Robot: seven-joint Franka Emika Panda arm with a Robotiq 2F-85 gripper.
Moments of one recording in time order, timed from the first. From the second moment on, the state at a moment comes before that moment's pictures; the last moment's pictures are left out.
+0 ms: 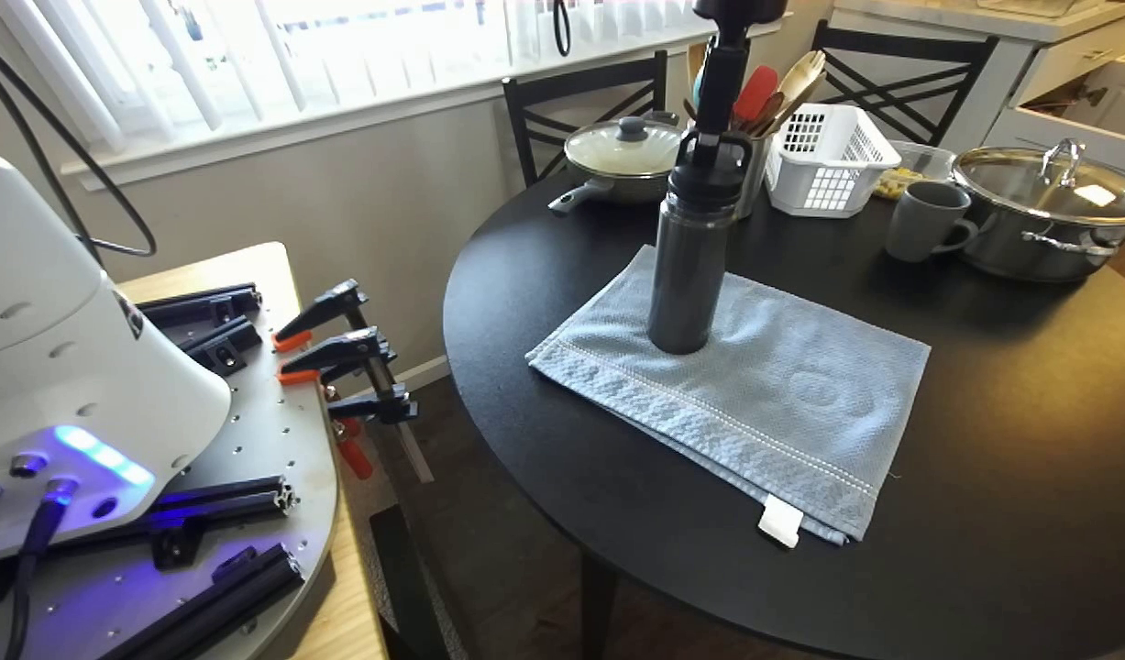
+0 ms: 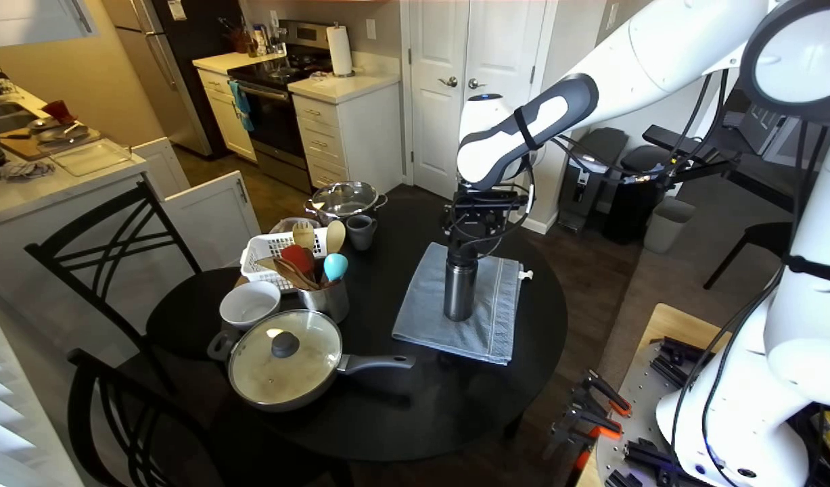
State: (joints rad) arm -0.03 0.24 -0.08 -2.13 0.09 2.34 0.65
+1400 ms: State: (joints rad) arm -0.02 0.24 -0.09 -2.10 0.10 2.34 0.65
